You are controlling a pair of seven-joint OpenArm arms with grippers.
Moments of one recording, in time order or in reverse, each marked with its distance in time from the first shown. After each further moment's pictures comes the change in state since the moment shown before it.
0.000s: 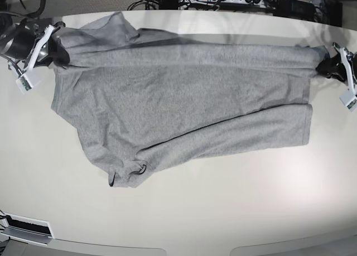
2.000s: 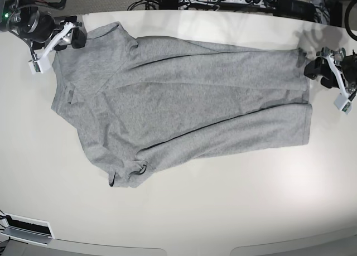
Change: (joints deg) left arm -2.1 6.6 0.0 -0.2 6.0 9.0 -2.5; right arm -0.9 -11.4 0.1 -7.9 -11.0 -11.0 2.5
